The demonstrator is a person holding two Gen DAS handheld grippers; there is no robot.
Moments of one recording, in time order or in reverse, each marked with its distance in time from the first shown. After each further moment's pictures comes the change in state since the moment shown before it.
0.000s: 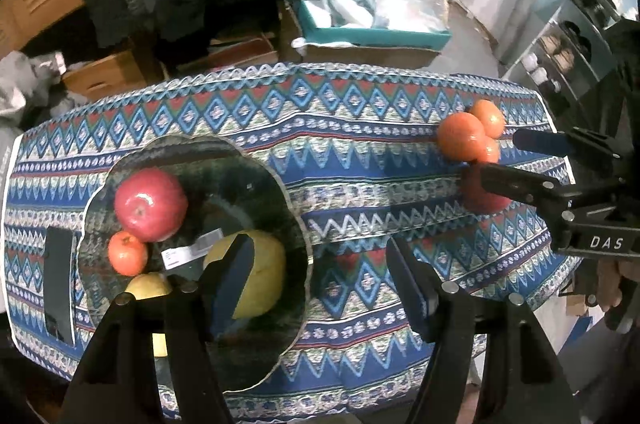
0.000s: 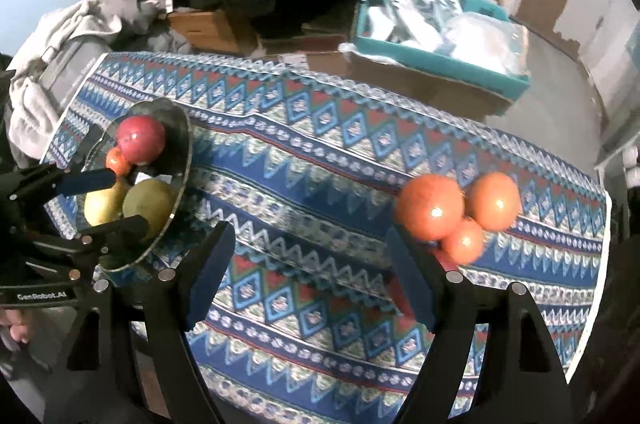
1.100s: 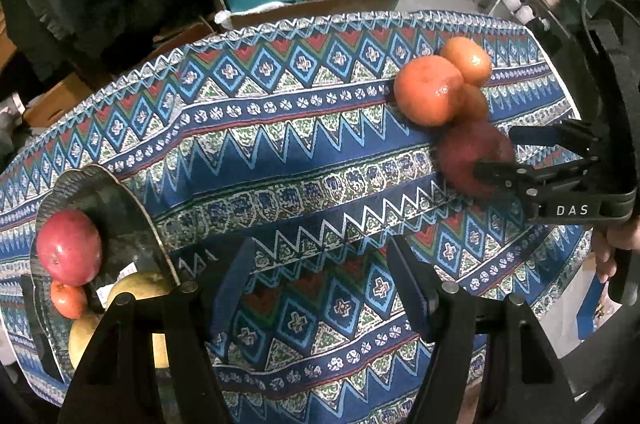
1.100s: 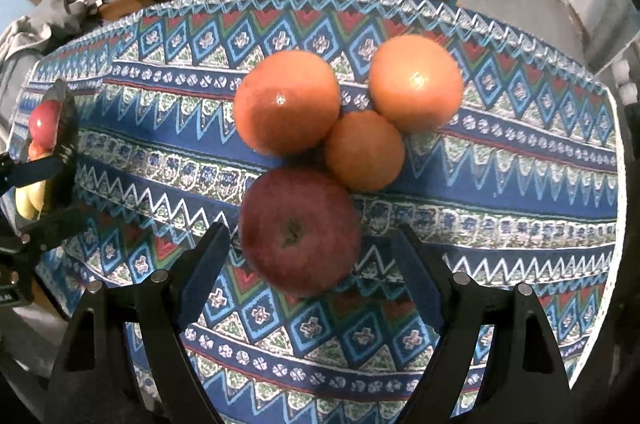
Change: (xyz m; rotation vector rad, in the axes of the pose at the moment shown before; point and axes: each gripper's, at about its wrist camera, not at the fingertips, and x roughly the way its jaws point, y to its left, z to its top) left arm 0.075 -0.076 0.012 0.161 0.125 0.004; right arm 0.070 -0.111 -0.055 0.173 0.163 -0.036
